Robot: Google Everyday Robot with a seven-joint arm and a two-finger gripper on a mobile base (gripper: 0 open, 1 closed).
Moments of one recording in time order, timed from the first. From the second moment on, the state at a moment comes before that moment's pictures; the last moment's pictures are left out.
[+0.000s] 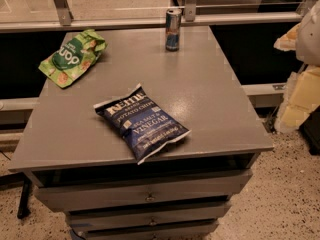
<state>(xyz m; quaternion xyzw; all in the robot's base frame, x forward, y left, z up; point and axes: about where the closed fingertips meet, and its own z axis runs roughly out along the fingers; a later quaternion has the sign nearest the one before) 0.438 -0.216 0.978 -0.60 0.78 -0.04 0.16</state>
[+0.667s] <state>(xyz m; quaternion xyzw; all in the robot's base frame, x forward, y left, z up) 0.460 -0.201 0.953 -0.59 0.79 -0.01 0.19</state>
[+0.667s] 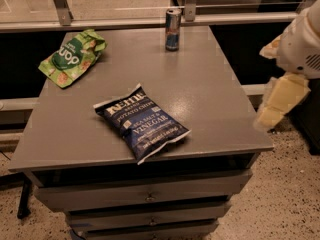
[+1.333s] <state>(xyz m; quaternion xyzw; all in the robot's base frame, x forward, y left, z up) 0.505 -0.133 0.863 -0.50 0.82 0.13 0.23</state>
